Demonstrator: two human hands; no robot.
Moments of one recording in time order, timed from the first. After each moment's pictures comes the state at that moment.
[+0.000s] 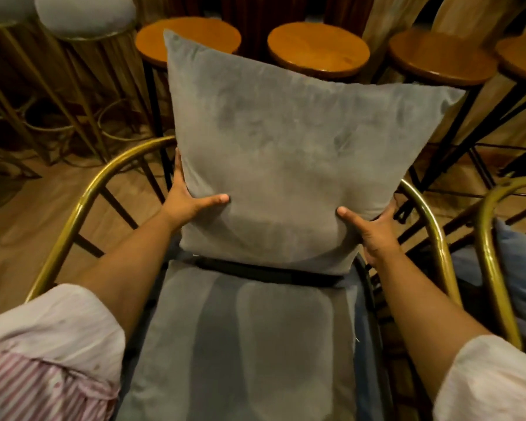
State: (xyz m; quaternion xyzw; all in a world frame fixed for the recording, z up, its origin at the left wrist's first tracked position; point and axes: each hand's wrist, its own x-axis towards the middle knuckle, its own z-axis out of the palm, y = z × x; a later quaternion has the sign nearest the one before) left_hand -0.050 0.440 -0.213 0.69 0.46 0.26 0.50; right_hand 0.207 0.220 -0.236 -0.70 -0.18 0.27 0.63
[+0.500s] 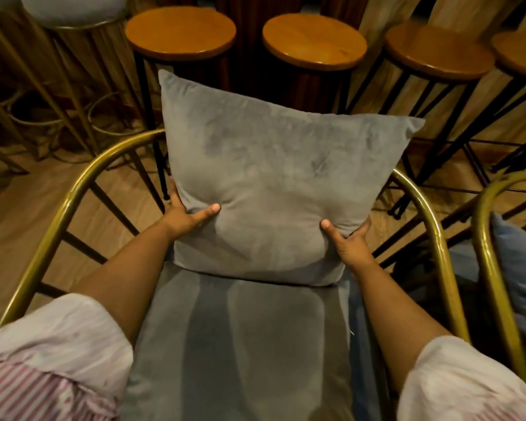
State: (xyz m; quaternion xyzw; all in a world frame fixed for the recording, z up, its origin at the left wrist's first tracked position) left_hand -0.059 0.439 -0.253 0.67 0.56 0.10 0.48; right_hand 0.185 0.219 -0.278 -0.77 -0.19 0.28 0.54
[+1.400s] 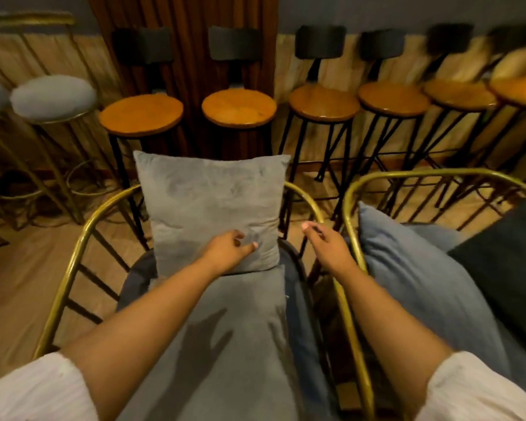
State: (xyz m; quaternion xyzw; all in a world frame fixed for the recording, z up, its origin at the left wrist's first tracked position) left_hand -0.017 0.184 -0.058 0.82 0.41 -0.04 0.41; right_hand 0.140 0.039 -0.089 -0.81 -0.28 0.21 0.48
